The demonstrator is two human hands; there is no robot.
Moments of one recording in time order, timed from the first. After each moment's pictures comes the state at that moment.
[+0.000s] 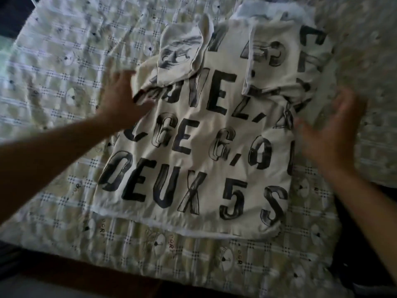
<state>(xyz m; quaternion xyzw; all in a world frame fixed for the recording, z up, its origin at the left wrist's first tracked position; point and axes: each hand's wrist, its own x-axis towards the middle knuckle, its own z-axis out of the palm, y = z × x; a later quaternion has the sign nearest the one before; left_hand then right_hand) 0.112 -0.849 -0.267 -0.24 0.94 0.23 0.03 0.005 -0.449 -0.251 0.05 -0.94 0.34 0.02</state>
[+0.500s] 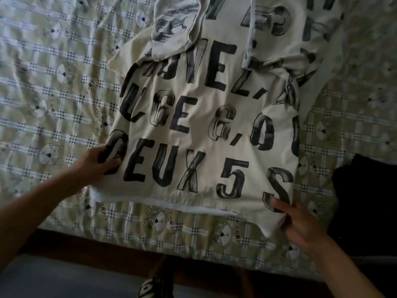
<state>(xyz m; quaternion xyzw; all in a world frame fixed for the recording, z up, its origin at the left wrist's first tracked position) 0.287 -0.849 -0.324 -0.41 0.75 0.47 0.23 0.181 -0.375 -0.314 -0.27 -0.55 0.66 -0.42</state>
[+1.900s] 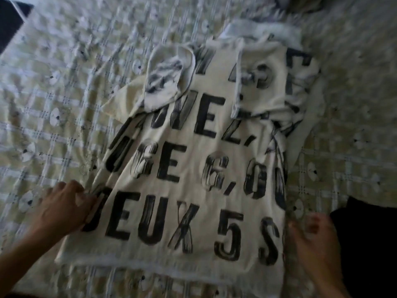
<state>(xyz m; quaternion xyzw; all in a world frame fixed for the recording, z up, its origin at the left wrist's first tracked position) 0.286 -0.864 -0.323 -0.39 0.88 0.11 0.24 0.132 -0.372 -0.314 -0.21 -0.93 0.26 -0.14</state>
